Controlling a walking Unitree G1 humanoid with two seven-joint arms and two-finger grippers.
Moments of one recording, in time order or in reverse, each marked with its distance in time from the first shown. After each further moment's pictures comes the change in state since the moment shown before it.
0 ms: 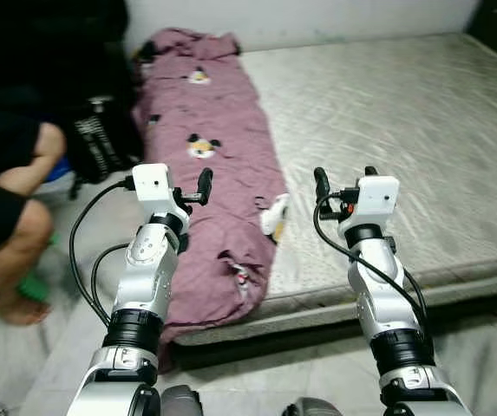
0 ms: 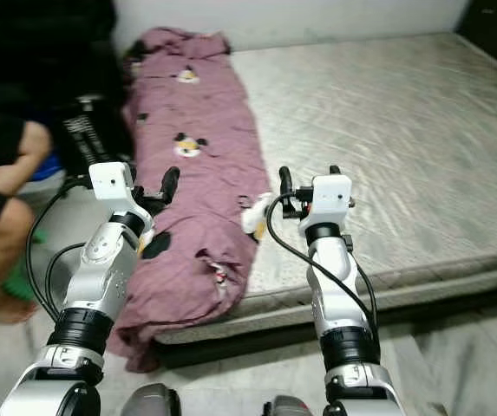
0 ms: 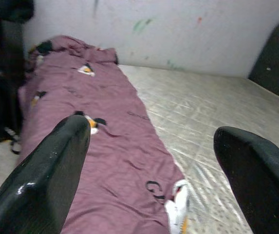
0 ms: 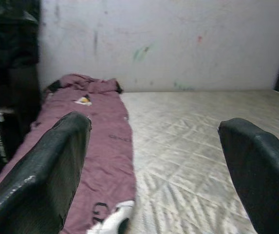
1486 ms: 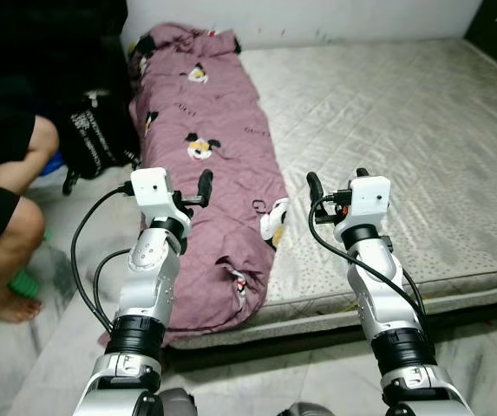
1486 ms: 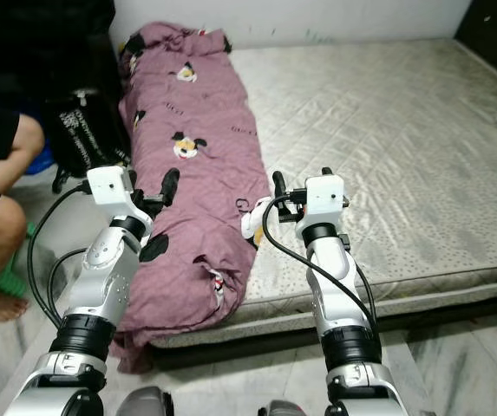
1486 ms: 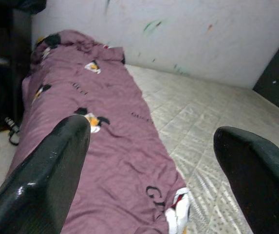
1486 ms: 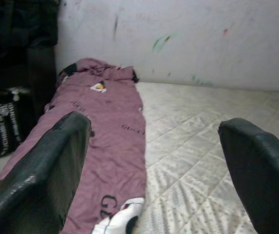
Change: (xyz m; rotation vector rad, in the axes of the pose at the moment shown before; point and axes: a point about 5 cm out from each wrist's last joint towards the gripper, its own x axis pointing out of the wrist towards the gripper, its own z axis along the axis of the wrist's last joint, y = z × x) left arm -0.005 0.000 -0.002 -0.040 -0.018 0.017; right arm 0.002 0.005 -0.002 -0.023 0.035 0.067
